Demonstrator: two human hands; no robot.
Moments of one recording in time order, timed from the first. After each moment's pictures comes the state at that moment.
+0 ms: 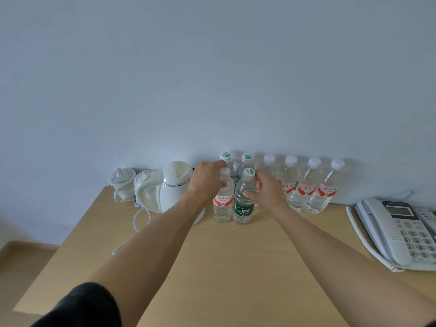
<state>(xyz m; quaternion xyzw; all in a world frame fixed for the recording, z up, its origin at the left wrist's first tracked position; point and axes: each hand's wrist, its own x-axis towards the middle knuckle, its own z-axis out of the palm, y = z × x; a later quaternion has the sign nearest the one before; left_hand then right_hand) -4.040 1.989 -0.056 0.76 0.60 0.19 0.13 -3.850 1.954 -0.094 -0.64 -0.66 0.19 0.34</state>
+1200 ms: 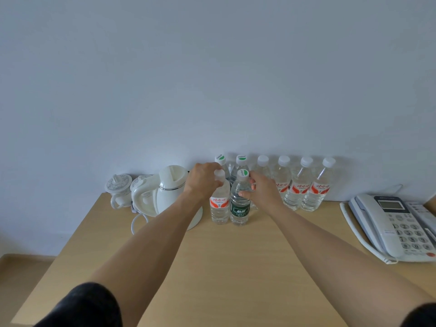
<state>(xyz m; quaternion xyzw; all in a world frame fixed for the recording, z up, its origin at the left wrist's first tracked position) -4.039 1.987 -0.048 0.75 0.61 0.20 0.16 -3.852 1.953 -0.088 -0.65 -0.66 0.19 0.32</state>
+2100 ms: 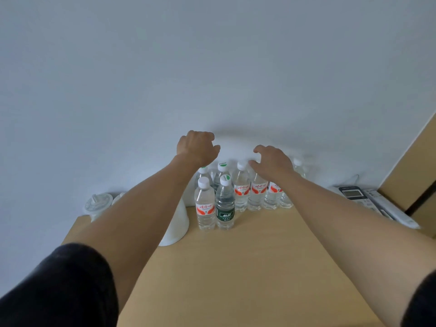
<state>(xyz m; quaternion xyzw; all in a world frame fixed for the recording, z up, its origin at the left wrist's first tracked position) -4.010 2.019 0.048 0.81 0.56 0.13 -0.01 -3.808 1.948 0.011 -0.77 -0.61 0.04 0.18</state>
